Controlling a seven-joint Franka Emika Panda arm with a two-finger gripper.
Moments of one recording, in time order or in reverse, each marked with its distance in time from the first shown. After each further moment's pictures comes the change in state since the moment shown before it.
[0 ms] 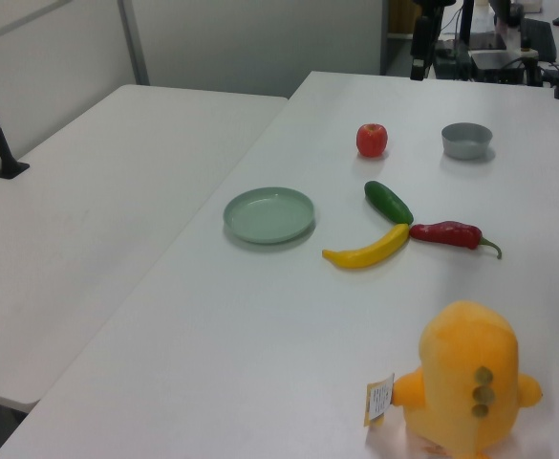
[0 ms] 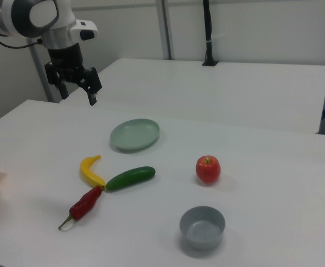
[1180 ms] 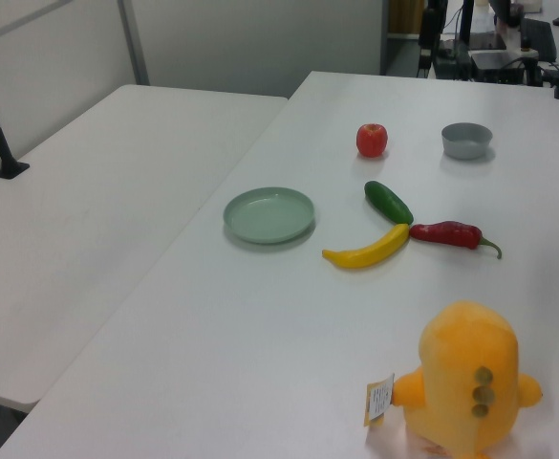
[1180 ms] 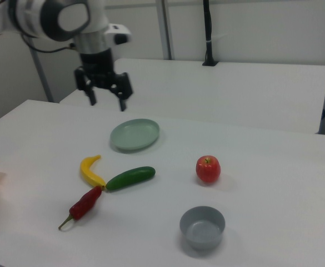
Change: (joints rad) arm -0.158 0.060 0.000 0.054 0.000 -0.019 -0.176
